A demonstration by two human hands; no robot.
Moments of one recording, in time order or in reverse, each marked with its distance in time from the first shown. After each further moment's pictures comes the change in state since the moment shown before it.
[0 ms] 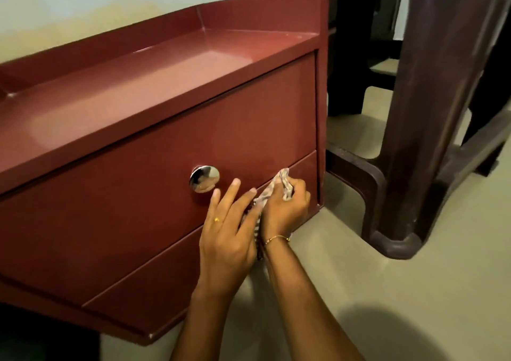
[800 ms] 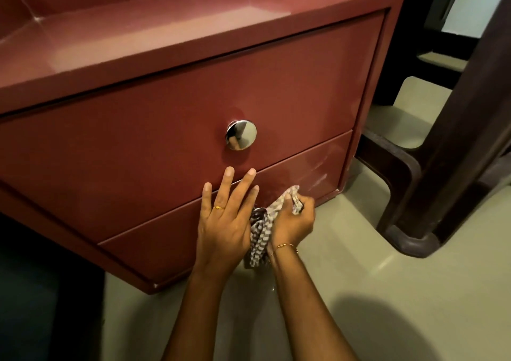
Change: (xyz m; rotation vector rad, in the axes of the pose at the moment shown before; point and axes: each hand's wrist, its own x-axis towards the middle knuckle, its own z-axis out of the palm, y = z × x) left_hand -0.059 -0.024 0.008 0.190 -0.229 -0.144; right_hand -0.038 0.054 -0.018 -0.120 -0.103 0.083
